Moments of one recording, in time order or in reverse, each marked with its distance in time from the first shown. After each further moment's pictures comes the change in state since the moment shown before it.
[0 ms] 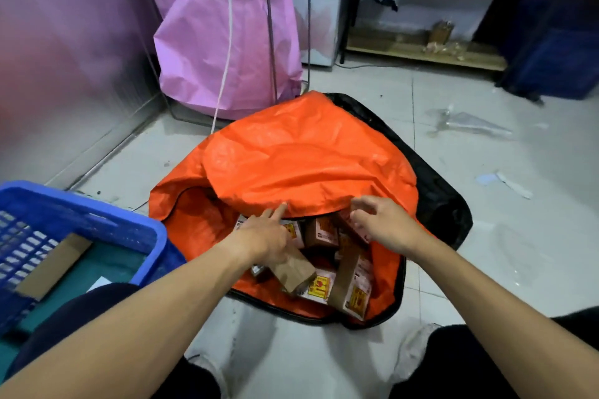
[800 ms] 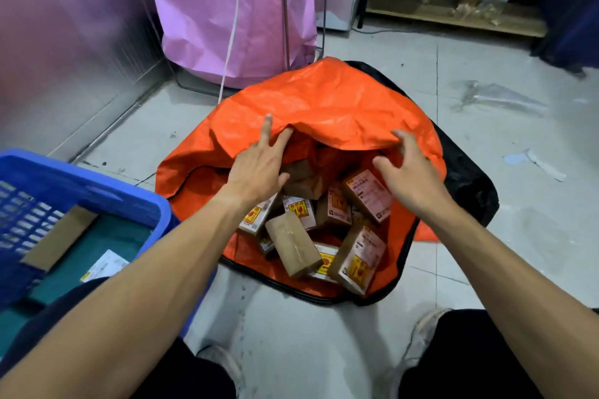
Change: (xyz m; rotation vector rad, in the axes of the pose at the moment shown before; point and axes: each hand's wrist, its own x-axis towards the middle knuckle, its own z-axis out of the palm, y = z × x) left_hand 0.042 -0.056 -0.003 -0.245 0.663 -0.218; right_hand 0.022 -0.022 -0.002 -0.007 0.296 -0.037
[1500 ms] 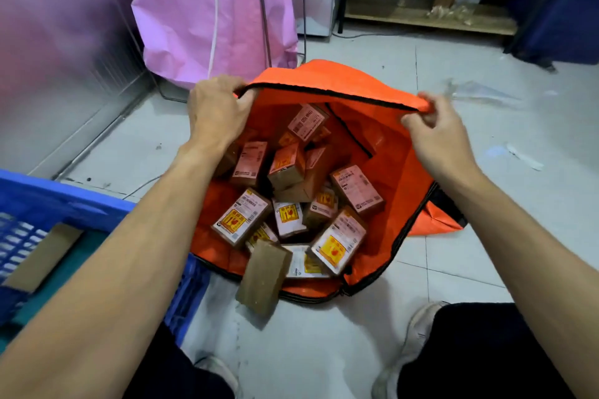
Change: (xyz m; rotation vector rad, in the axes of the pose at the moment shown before) left_hand 0.045 -0.022 -0.084 -0.353 0.558 -0.163; right_hand 0.026 0.005 -0.048 0.237 0.310 -0.058
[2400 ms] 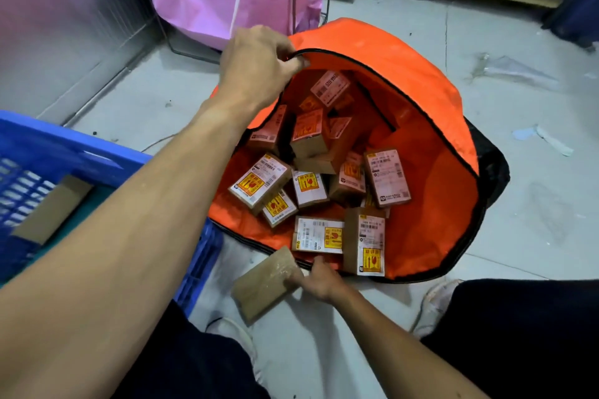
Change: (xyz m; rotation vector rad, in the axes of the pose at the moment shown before) left_hand -0.016 -0.007 -0.011 -0.087 -0.190 0.073; right_hand -0.215 0.160 0.217 -0.426 -0.955 0.546
